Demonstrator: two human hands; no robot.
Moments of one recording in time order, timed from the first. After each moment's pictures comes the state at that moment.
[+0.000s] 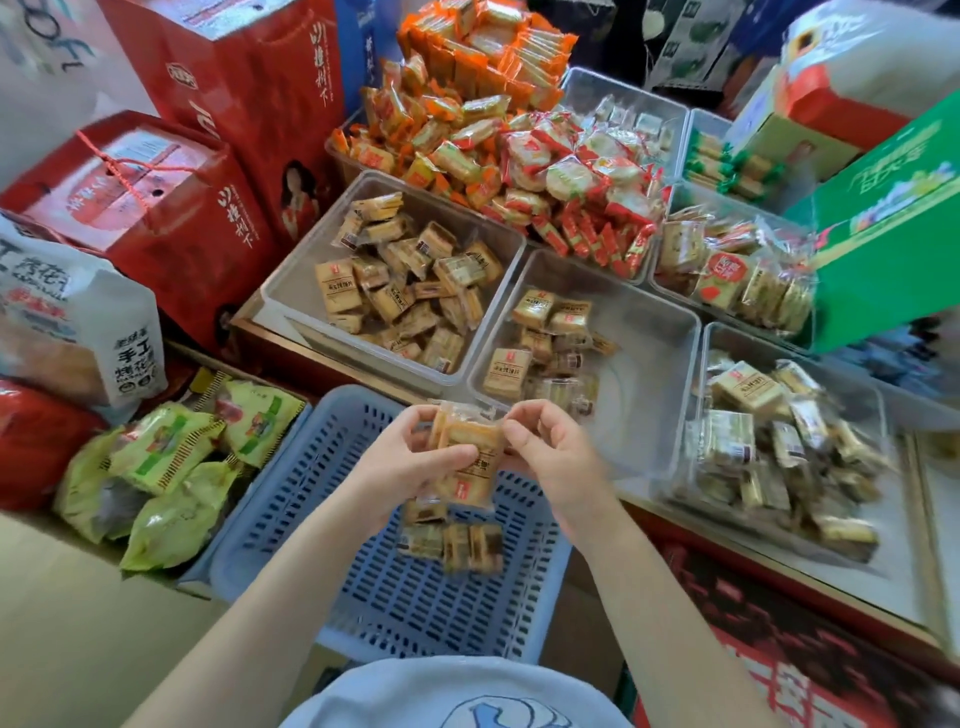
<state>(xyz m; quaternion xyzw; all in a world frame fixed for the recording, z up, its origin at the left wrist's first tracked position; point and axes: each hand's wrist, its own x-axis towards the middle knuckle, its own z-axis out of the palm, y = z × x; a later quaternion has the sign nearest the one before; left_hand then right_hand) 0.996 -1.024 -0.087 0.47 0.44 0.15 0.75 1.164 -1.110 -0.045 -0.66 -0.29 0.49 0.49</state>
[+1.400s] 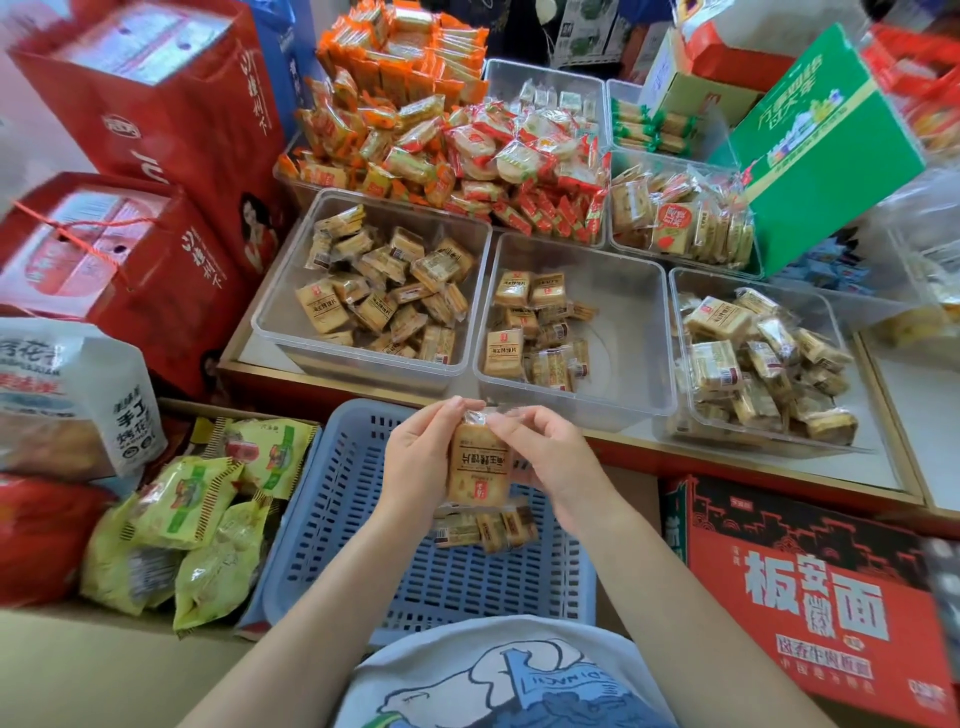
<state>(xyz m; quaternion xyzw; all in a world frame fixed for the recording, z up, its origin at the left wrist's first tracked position) 0.975 -1.035 -0.058 0.44 0.45 0.26 0.74 1.093 -1.119 -0.039 -0.69 -0.14 0.49 0.51</state>
